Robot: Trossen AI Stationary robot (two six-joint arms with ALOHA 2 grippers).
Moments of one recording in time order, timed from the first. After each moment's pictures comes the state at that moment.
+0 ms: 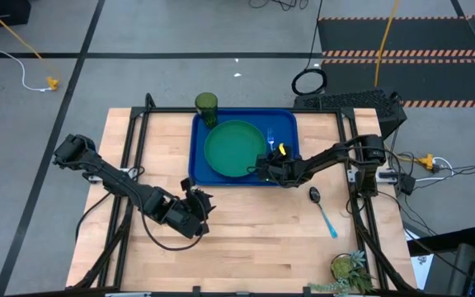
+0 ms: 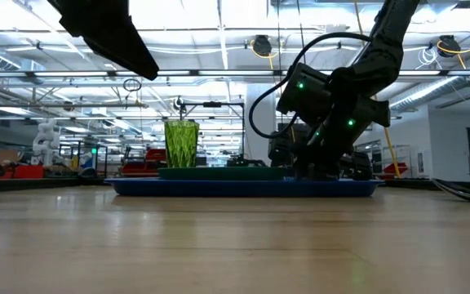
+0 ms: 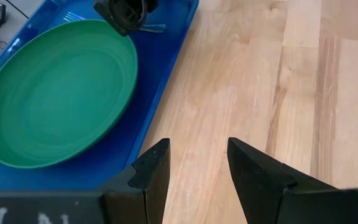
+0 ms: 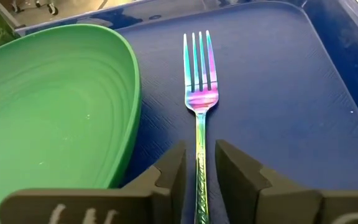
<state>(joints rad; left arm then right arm) -0.51 1.49 1.02 -0.52 -0.65 -0.55 -0.06 1.88 0.77 0.02 0.94 1.31</state>
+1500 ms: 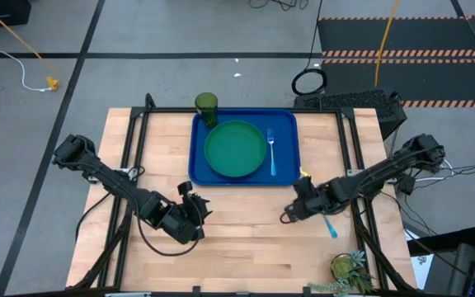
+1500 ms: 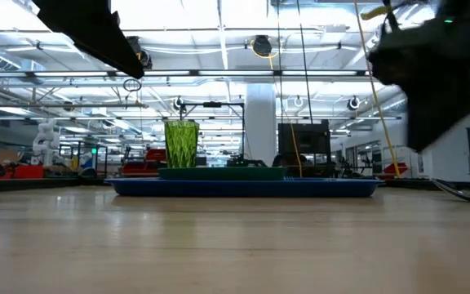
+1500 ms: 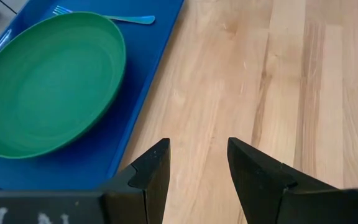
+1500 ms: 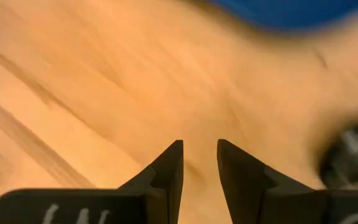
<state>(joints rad) -0.57 1.49 1.02 -0.56 -0.65 -0.59 0.40 1.32 0.77 -0.73 0.22 1.39</state>
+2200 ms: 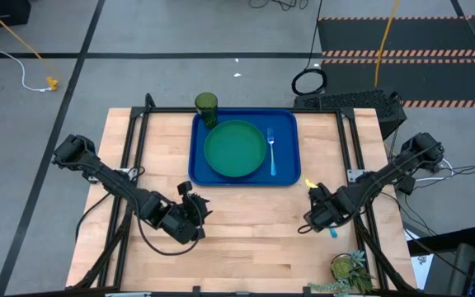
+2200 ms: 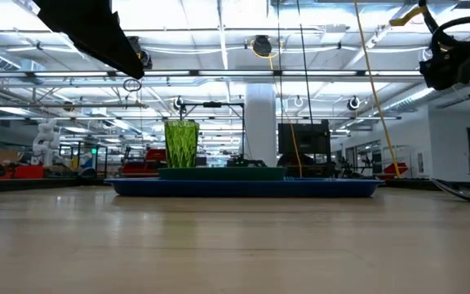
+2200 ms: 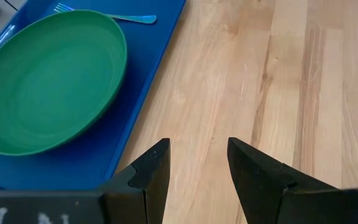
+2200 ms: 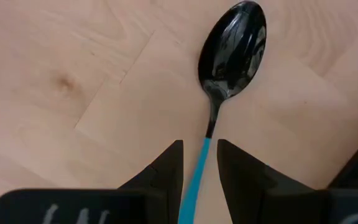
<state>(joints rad) -0.57 1.49 1.02 -0.56 -0.65 -0.61 0.57 1.32 0.77 -1.09 0.14 1.52</state>
